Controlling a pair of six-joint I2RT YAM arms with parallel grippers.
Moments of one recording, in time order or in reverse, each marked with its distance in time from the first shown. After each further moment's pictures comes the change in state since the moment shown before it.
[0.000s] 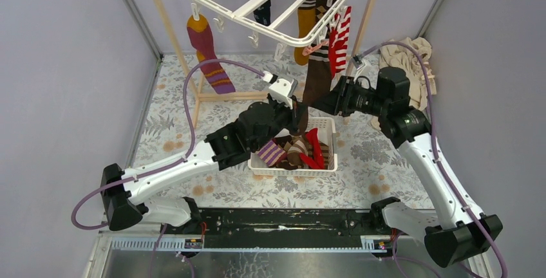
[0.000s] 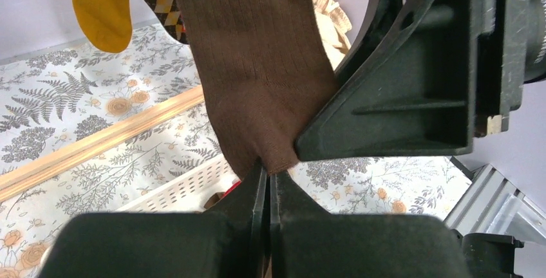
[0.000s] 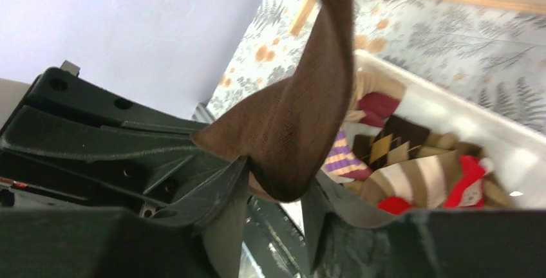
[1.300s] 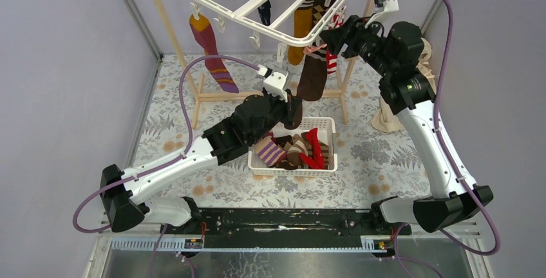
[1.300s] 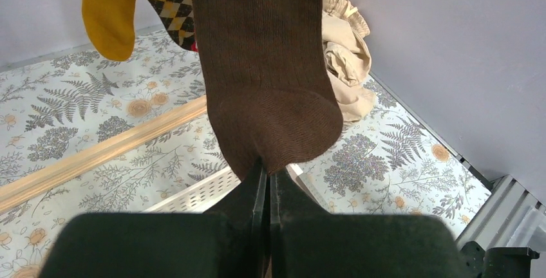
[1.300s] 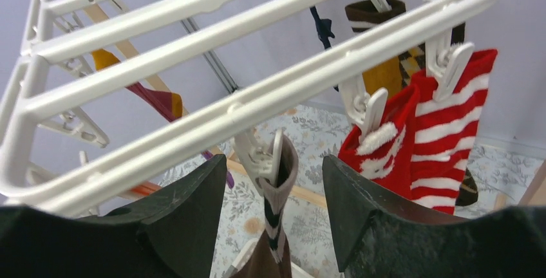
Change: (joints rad) left arm 0.079 0.000 0.006 -0.005 0.037 0.010; right arm -0.002 0.249 0.459 0.153 0.433 -0.230
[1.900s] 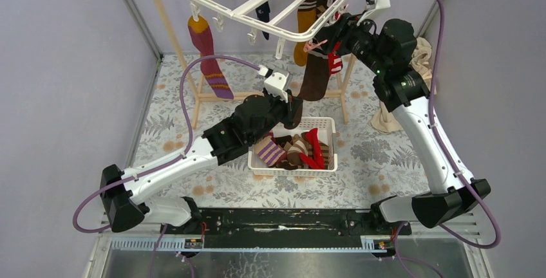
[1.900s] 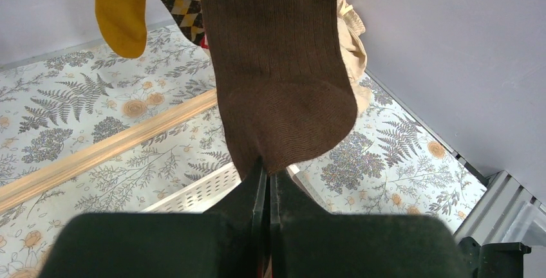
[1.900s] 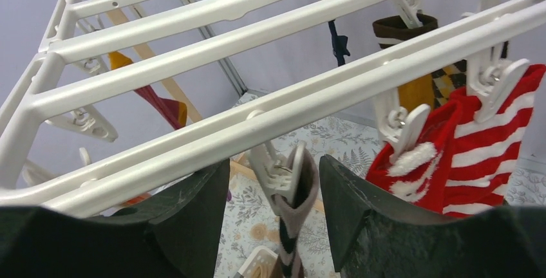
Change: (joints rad) left arm 0.001 0.000 0.000 0.000 0.017 0.000; right arm 0.043 0.046 0.055 0.021 0.003 -0.007
